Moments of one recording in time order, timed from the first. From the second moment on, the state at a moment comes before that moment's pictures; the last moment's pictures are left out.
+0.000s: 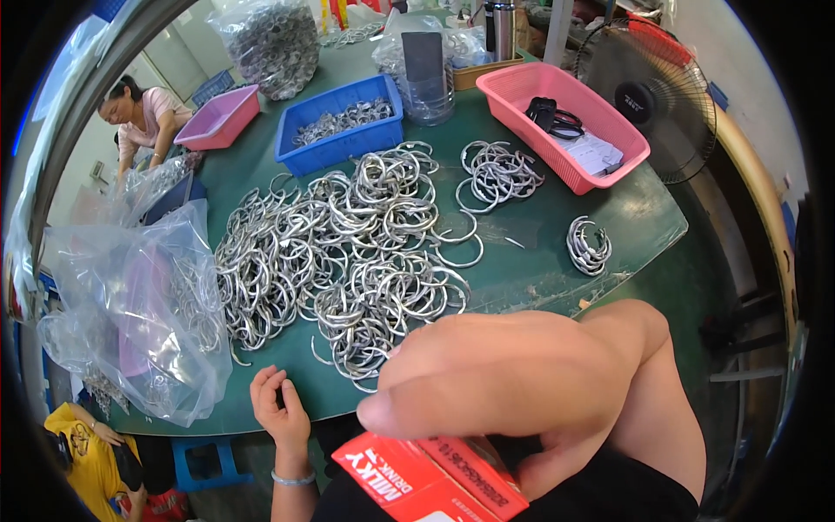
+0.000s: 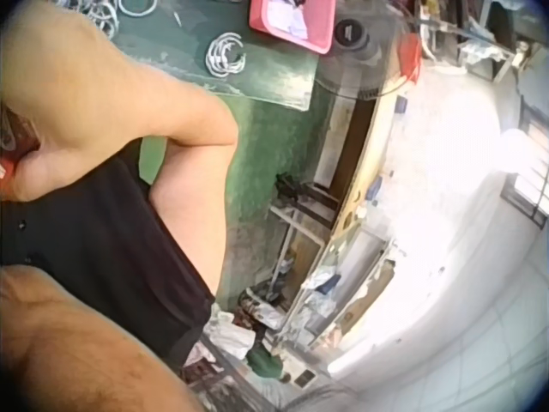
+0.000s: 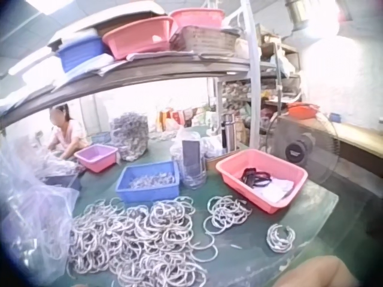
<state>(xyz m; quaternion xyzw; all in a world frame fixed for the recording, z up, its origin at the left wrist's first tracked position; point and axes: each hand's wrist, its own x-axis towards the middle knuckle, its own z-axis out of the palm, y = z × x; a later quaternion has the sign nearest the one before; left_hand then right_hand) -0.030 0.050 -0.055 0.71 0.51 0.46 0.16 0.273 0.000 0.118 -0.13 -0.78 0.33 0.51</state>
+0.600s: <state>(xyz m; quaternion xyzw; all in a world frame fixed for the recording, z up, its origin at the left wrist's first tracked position) -0.021 0.048 -0.049 0.76 0.49 0.43 0.05 0.422 0.191 0.071 -0.59 -0.60 0.09 0.54</state>
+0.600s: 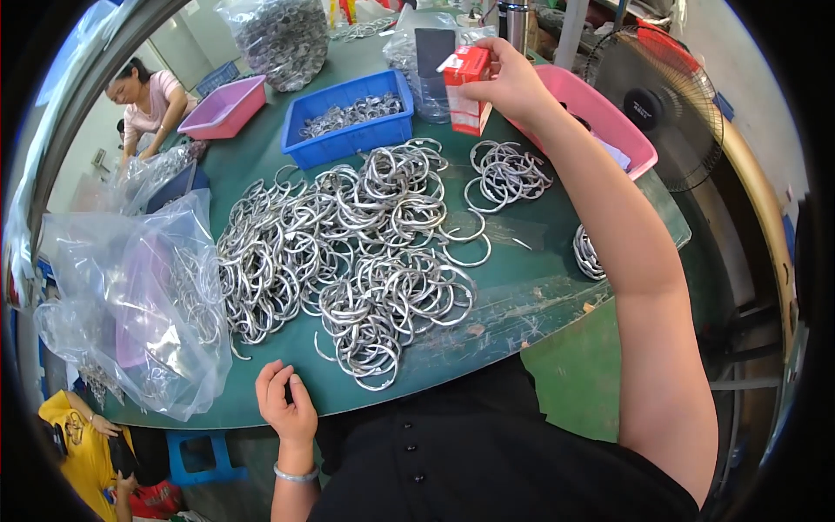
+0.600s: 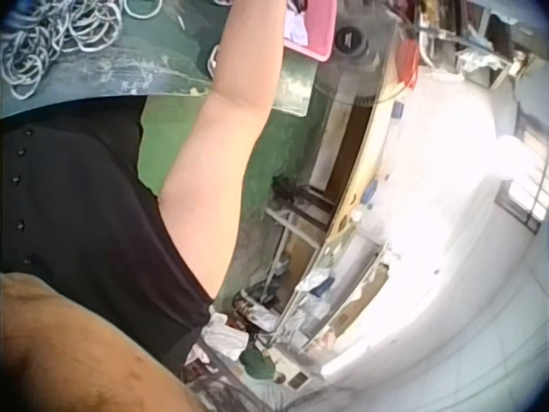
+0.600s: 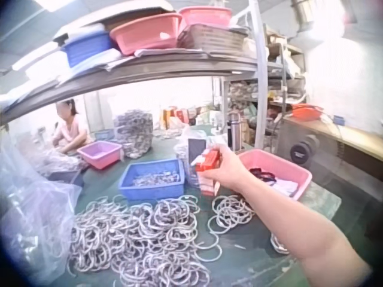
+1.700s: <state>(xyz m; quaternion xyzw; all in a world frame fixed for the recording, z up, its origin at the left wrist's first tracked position) -0.031 0.045 -0.051 0.75 0.48 0.46 0.06 0.288 0.113 0.033 -0.43 -0.84 -0.08 0.32</state>
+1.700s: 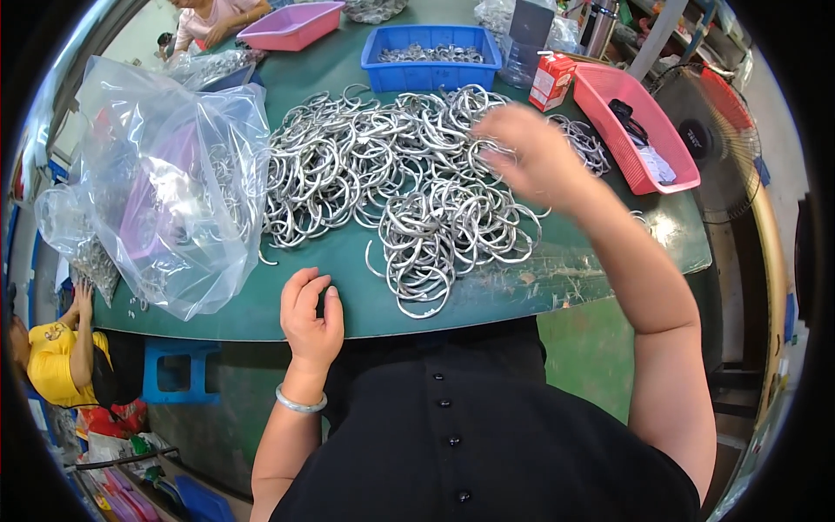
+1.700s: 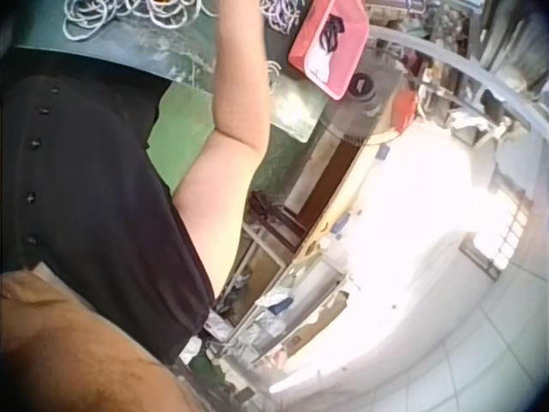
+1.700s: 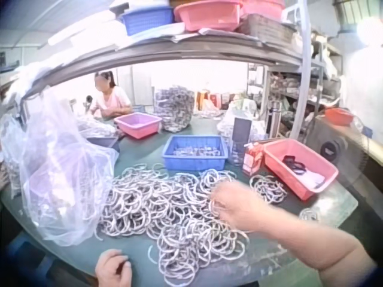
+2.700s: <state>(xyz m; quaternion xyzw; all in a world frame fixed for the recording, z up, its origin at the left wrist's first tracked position) 0.001 0.039 -0.043 0.82 0.37 0.42 0.13 0.191 0.163 0.036 -0.41 -0.89 0.17 -0.06</state>
